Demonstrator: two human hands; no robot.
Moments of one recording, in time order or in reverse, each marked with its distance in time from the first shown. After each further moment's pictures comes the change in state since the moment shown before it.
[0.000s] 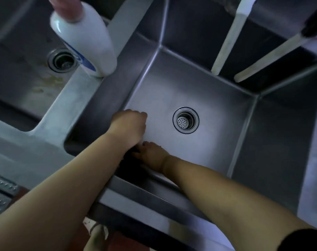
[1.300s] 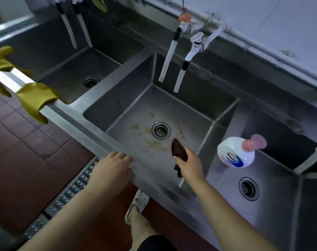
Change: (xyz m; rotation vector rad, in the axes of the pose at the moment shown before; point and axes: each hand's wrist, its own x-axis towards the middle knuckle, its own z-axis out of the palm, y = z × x) left_hand -0.206 -0.405 -0.121 -0.220 0.235 -0.146; right_hand 0.182 -0.280 -0.218 0.769 0.669 0.576
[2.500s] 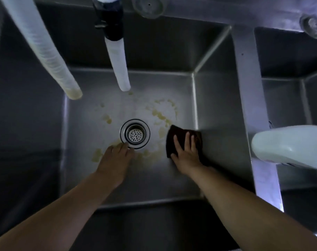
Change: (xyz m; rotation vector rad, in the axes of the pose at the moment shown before) left_hand 0.323 -0.046 0.169 0.523 -0.591 0.656; right_hand 0.185 0.158 0.095 -0.554 -0.156 0.519
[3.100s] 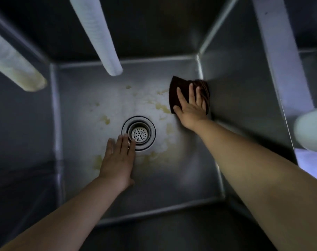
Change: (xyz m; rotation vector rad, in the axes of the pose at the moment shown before) left_hand 0.035 -0.008 0.030 0.110 -0.053 -0.074; right_hand 0.108 -0.019 -0.059 0.049 0.298 -0.005
